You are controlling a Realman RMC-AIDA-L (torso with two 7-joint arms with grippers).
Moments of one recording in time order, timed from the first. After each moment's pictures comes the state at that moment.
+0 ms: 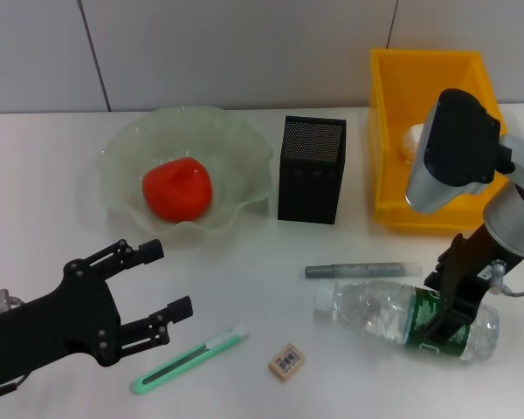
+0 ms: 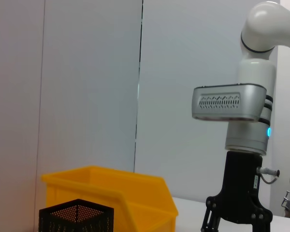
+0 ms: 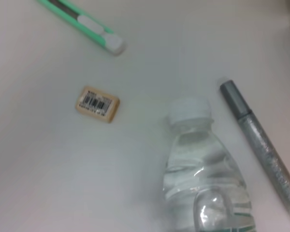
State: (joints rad) left arm -0.29 -2.05 0.86 0.48 1.58 1.70 -0.89; right arm 0.71 2.08 1.77 1.25 0.46 -1.69 2.23
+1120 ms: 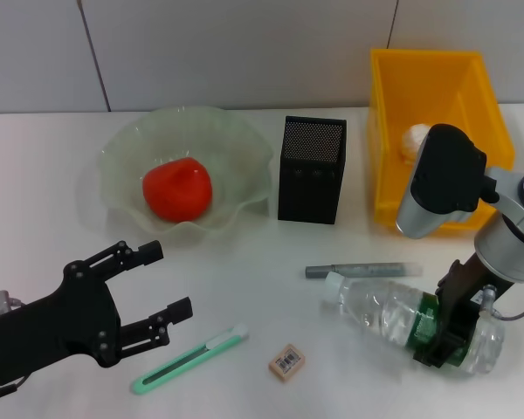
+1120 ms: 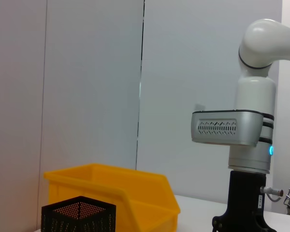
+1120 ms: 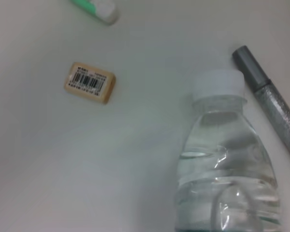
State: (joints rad) left arm -0.29 -2.05 0.86 0.47 1.58 1.70 -0.88; right arm 0.71 2.08 1.72 1.12 0.46 -1.59 2.25
